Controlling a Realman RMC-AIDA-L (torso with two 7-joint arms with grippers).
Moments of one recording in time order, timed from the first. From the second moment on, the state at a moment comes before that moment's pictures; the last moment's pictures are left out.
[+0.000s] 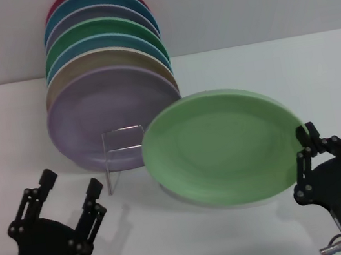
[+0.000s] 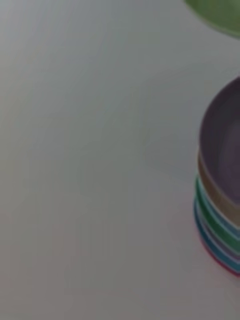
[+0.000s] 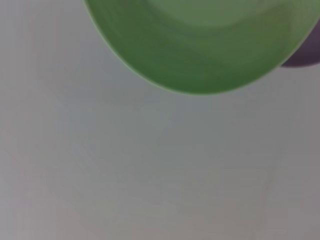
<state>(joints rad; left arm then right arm) -0.23 -2.08 0.21 -0.36 1.69 1.73 -0.02 0.06 2.09 0.16 0.81 -1.90 -1.52 -0.76</state>
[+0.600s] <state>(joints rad) -0.29 -2.08 0.21 -0.39 1.69 1.55 -0.03 0.13 2.09 0.09 0.88 -1.78 -1.49 -0.91</state>
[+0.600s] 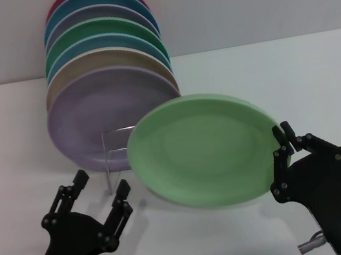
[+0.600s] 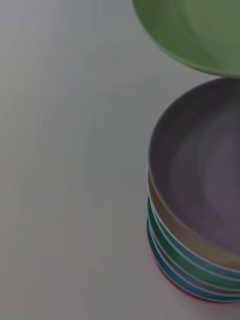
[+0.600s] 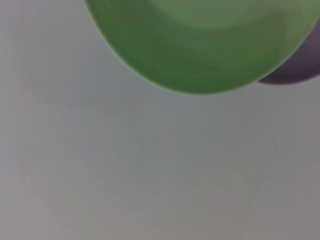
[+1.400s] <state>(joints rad) -0.34 -2.08 0.18 -0.42 1.73 1.48 -0.04 0.12 2.09 0.05 0.91 -1.76 -1.48 -1.09</state>
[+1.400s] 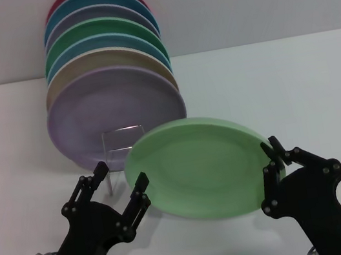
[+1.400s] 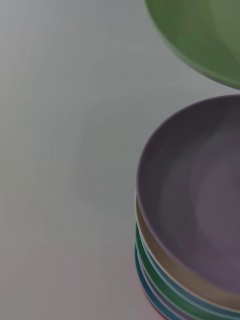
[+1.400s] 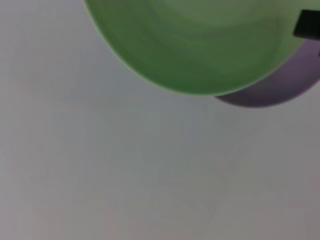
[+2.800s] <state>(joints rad) -0.35 -2.08 0.15 -0.42 1.73 1.47 -0.03 0.13 2.09 0.02 0.92 -1.77 -1.48 -1.11</state>
